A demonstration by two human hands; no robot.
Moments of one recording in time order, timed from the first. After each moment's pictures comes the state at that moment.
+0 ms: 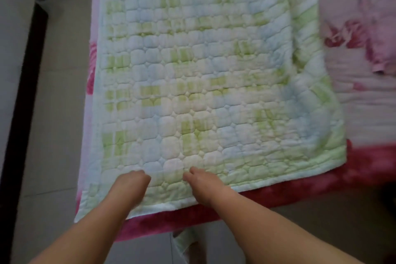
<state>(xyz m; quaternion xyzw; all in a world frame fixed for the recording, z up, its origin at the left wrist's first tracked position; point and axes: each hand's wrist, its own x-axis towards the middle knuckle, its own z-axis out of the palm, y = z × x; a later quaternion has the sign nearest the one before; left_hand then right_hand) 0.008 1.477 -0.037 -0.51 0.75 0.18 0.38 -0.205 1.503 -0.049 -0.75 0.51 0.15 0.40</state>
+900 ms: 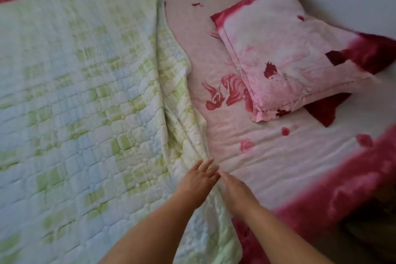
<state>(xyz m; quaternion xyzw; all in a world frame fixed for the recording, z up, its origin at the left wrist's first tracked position) -0.583 1.297 0.001 -0.17 0.97 0.07 0.18 -0.698 1.394 0.009 -0.48 0.78 -0.08 0.40</state>
